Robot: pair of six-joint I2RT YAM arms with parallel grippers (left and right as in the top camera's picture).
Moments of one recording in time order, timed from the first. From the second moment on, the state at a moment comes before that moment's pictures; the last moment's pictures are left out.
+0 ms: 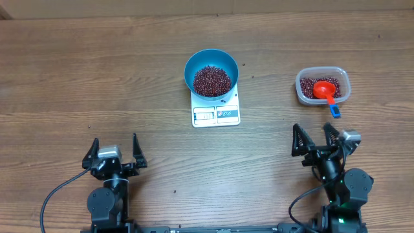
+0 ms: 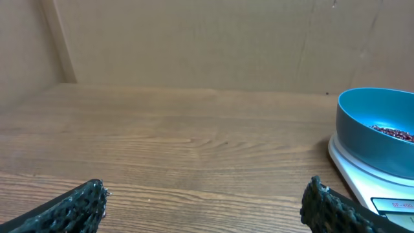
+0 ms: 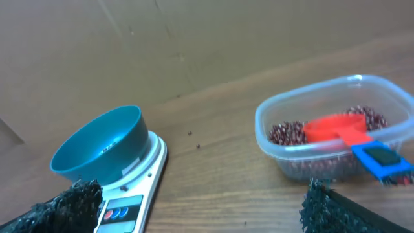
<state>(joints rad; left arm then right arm) 0.07 0.01 0.01 -0.08 -0.04 -0.02 -0.16 0.35 0.02 0.20 -0.35 0.33</state>
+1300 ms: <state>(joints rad) 0.07 0.01 0.01 -0.08 -0.04 -0.02 -0.10 0.01 0.02 -0.03 -0.13 0.38</state>
